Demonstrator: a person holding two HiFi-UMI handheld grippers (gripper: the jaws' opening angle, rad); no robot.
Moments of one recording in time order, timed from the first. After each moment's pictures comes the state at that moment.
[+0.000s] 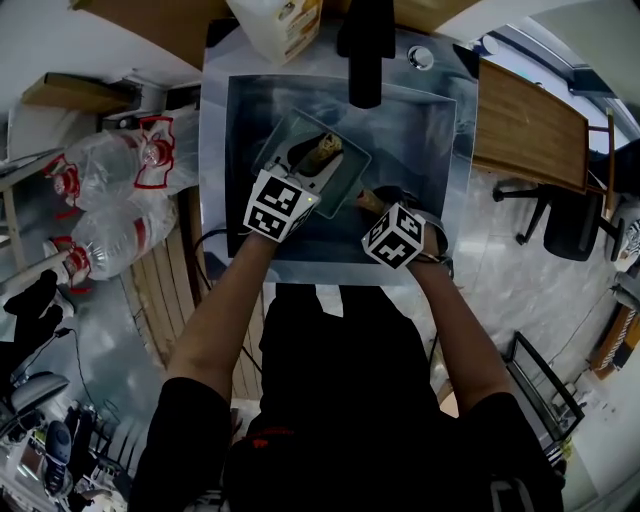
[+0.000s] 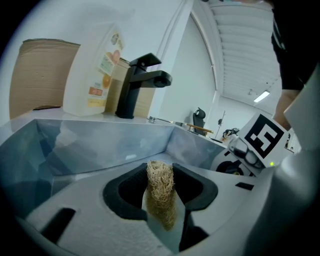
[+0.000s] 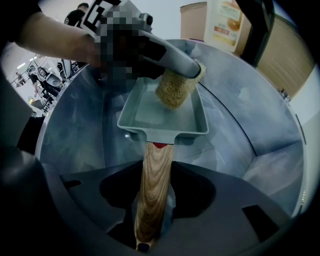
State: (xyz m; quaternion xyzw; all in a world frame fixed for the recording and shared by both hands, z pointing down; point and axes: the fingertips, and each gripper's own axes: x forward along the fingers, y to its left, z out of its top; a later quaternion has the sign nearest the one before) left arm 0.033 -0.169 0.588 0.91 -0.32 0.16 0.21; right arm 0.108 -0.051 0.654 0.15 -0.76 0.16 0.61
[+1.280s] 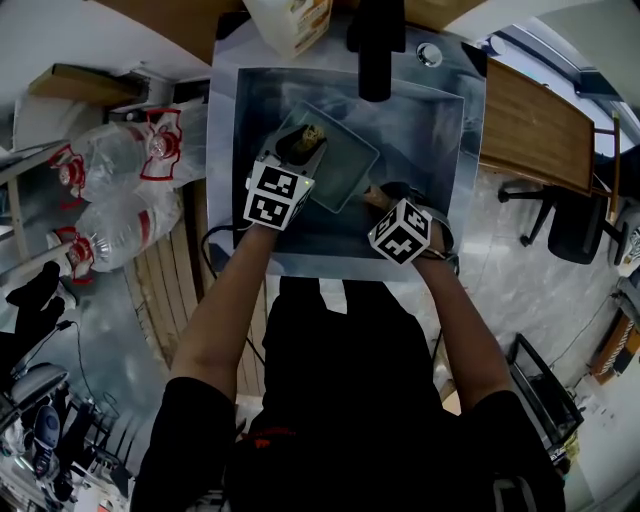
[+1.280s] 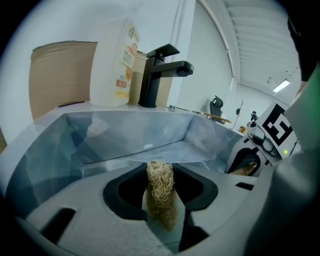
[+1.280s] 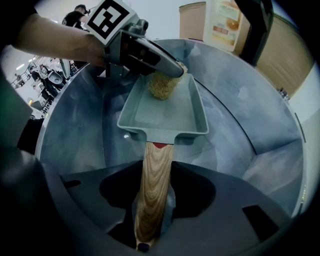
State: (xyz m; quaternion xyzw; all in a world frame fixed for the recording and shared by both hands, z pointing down) left arm -0.012 -0.175 0.614 0.86 -0.38 0.24 0.23; right arm 0.108 -0.051 0.654 0.15 -0.76 0.16 0.61
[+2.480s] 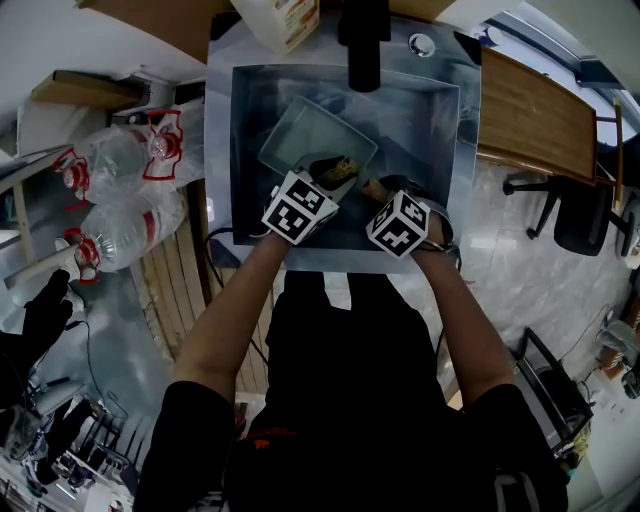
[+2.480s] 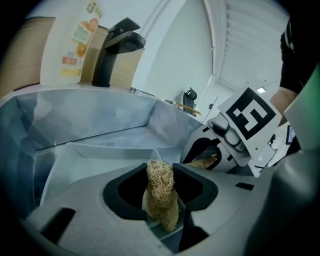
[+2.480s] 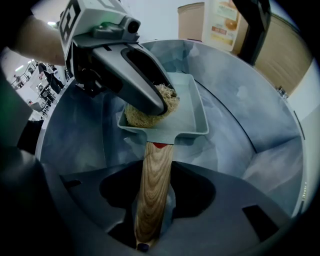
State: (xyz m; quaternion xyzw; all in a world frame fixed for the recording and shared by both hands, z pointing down) left arm 0.062 -0.100 0.619 0.89 -0.22 0.28 0.27; right arm 0.108 -0.049 0.654 0.16 -0.76 0.16 0.61
